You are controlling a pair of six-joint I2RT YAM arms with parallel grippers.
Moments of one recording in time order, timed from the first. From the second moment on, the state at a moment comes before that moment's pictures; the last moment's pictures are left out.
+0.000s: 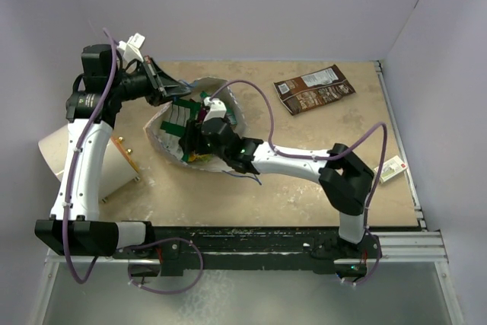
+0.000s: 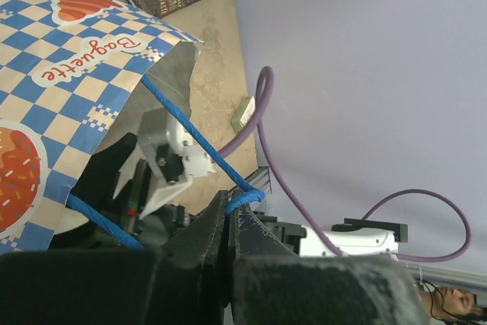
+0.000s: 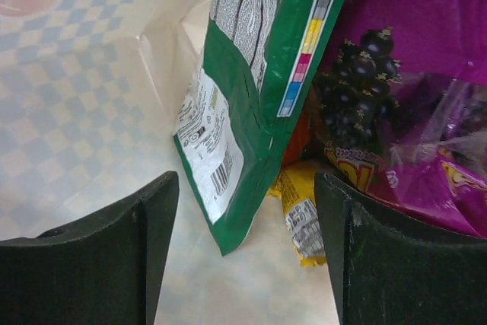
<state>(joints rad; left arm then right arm) -0.01 1.29 1.54 -0.71 0.85 -0.80 1.06 1.86 1.37 0.08 0.28 0.71</state>
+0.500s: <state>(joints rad) -0.01 1.29 1.54 -0.73 0.86 -0.81 1.07 2.02 1.55 0.11 0.33 0.72</state>
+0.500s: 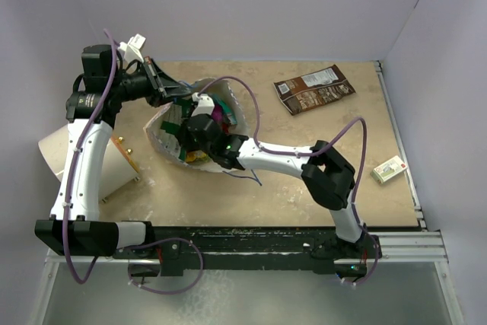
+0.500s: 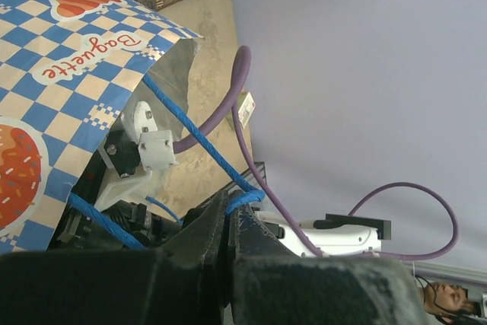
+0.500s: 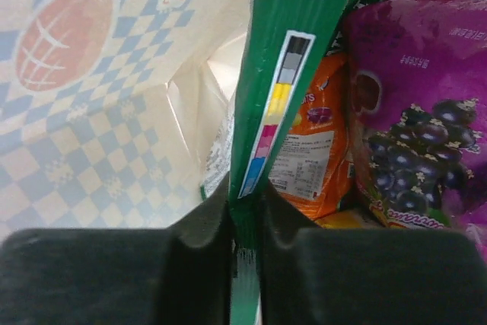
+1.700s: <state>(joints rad) -0.01 1.31 1.57 -0.64 0.81 -0.84 1.05 1.35 1.59 -0.57 0.15 0.43</state>
